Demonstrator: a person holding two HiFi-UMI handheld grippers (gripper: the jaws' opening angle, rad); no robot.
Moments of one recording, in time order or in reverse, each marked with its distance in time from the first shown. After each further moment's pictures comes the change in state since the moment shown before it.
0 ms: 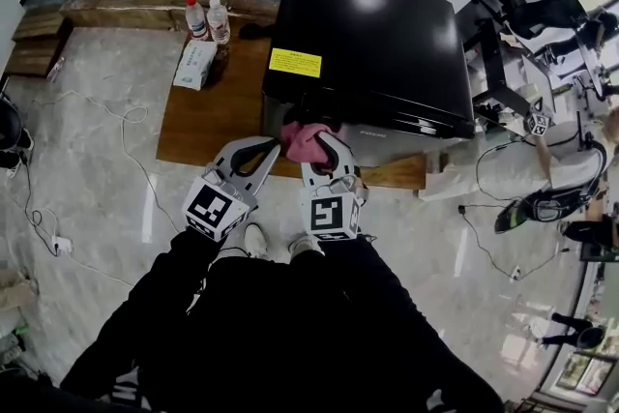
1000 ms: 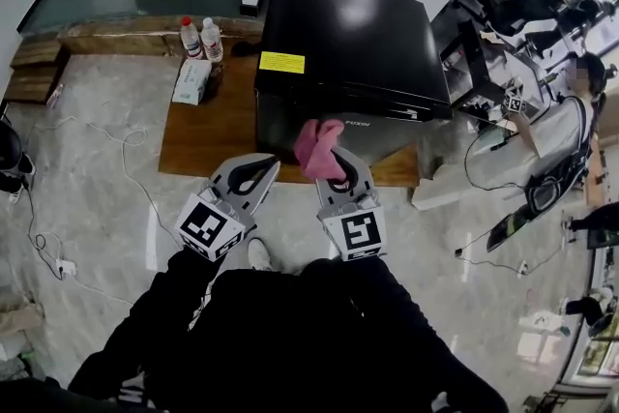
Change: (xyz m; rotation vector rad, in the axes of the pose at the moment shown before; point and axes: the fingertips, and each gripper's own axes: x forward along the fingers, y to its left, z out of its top) left arm -0.042 -0.066 0.052 -0.007 -0.045 -0.078; right arm -0.098 -0.012 0.042 0.252 -0.132 0.018
